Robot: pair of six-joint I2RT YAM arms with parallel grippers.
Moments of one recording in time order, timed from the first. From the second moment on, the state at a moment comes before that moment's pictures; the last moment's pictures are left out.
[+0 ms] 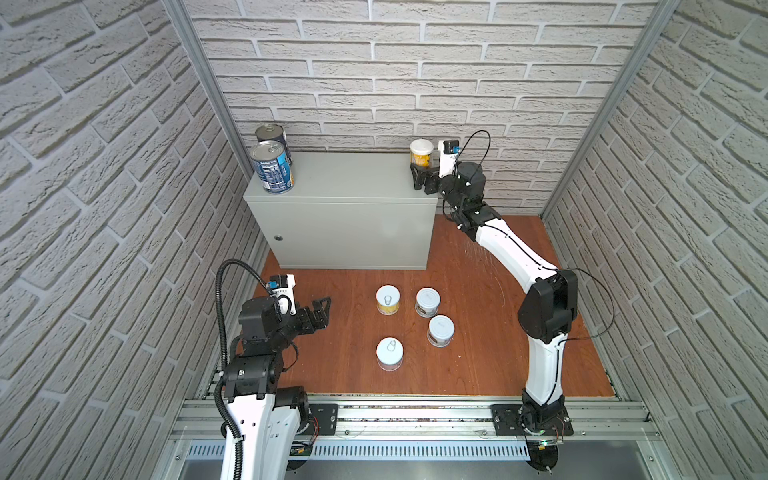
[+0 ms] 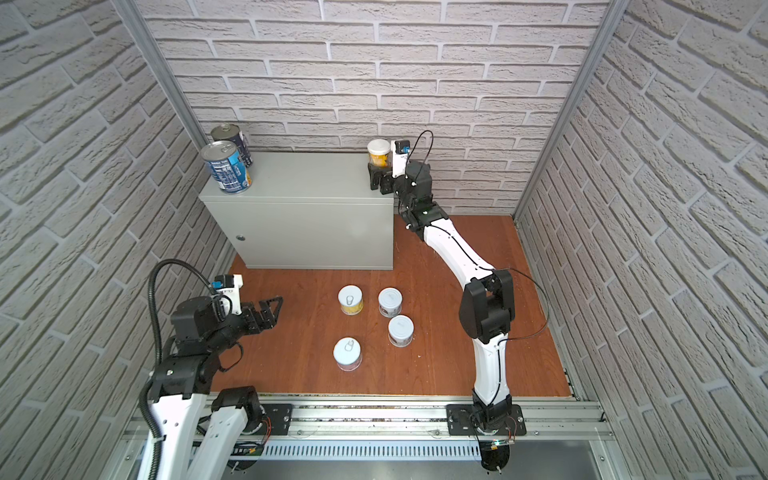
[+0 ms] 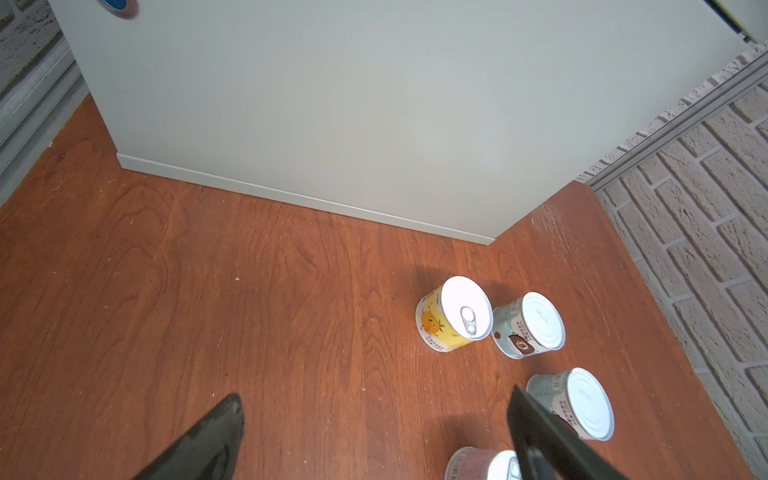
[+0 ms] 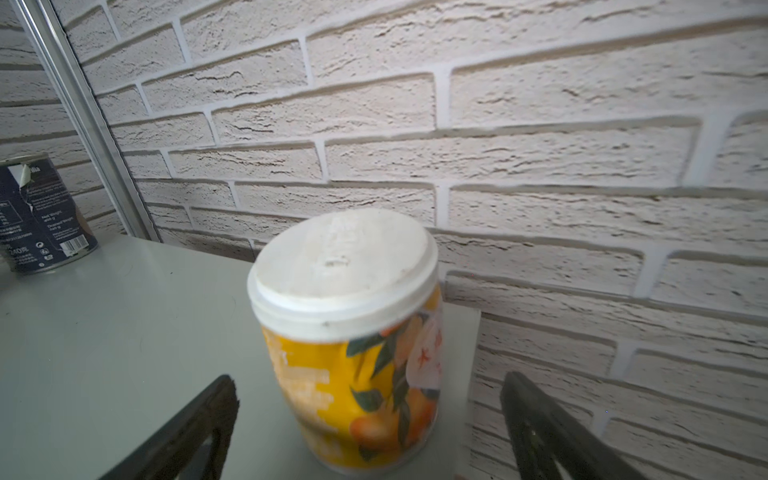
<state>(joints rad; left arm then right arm) 0.08 0.51 0.67 -0.71 0.38 -0.23 0.35 2.01 1.92 0.11 -0.01 0.14</state>
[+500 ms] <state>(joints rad) 0.08 0.51 0.66 -0.70 0.41 -0.24 0.36 1.62 1.54 0.11 0.01 0.12</state>
